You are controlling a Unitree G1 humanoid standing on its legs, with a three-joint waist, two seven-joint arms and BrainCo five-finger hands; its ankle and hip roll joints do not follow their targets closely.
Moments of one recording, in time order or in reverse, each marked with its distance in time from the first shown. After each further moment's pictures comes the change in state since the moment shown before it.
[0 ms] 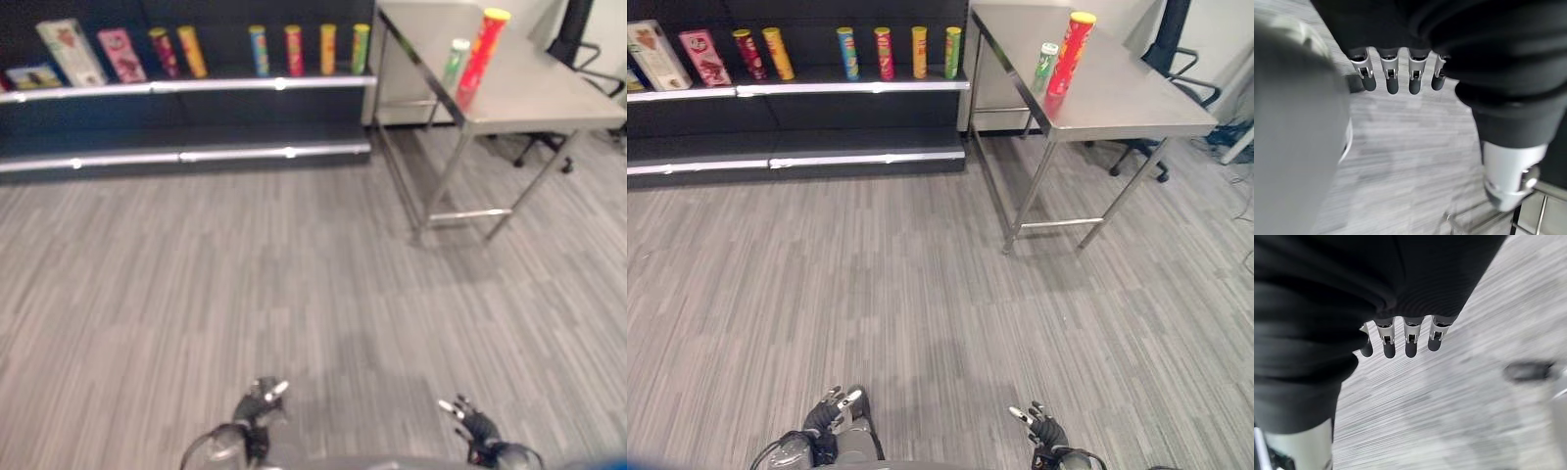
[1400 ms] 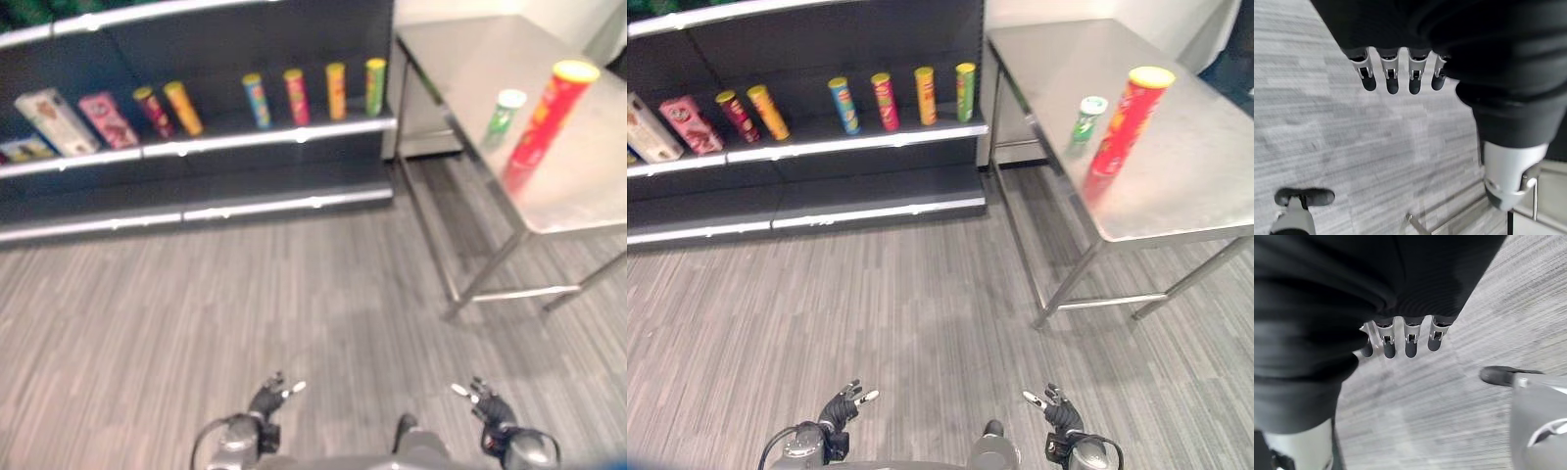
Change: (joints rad) left arm -0.055 -0.072 -0.083 0.018 0.071 0.001 -0.022; right arm -0.029 -0.118 -0.013 -0.012 -0.029 0.010 -0.036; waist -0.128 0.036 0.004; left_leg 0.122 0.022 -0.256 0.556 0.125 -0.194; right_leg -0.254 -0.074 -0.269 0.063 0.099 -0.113
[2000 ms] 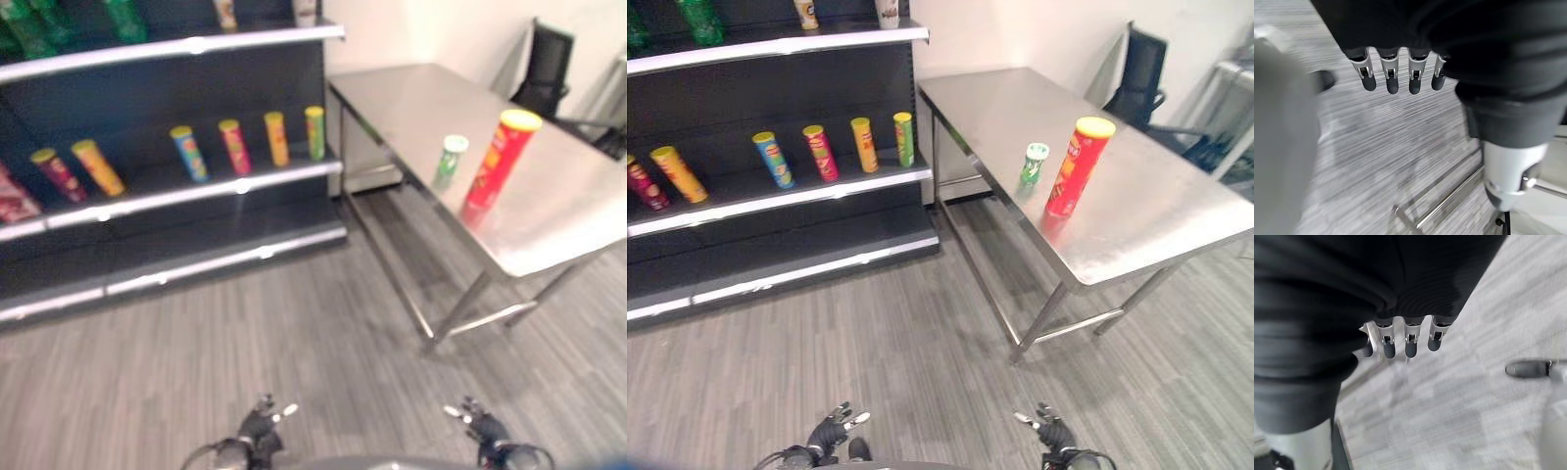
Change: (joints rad) left arm 0.074 0.098 0.024 -0.029 0.008 -0.001 -0.005; right arm 0.053 0.083 0.077 0.043 -0.042 0.004 0.013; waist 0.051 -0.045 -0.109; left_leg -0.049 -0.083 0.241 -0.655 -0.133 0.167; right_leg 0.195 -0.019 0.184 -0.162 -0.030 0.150
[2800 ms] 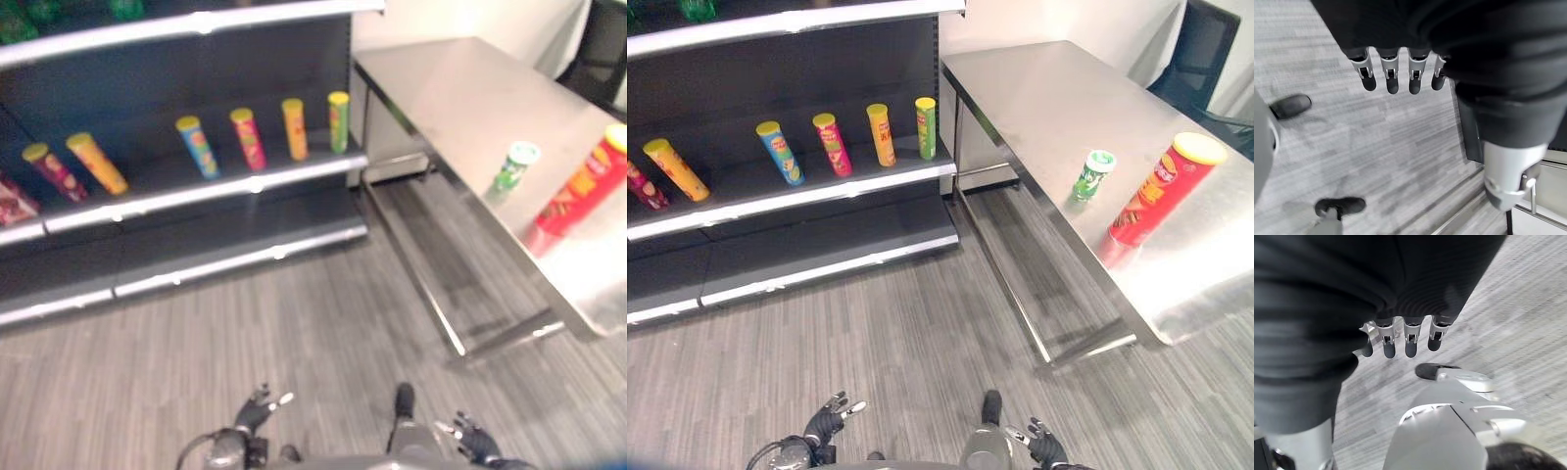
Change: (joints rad) left arm -0.010 -0.103 -0.009 0.003 0.001 0.000 -0.003; right arm 0.047 -0.068 -0.051 -0.003 -0.020 0.000 -0.019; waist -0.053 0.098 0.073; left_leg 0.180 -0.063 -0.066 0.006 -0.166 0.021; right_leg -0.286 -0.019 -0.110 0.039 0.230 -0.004
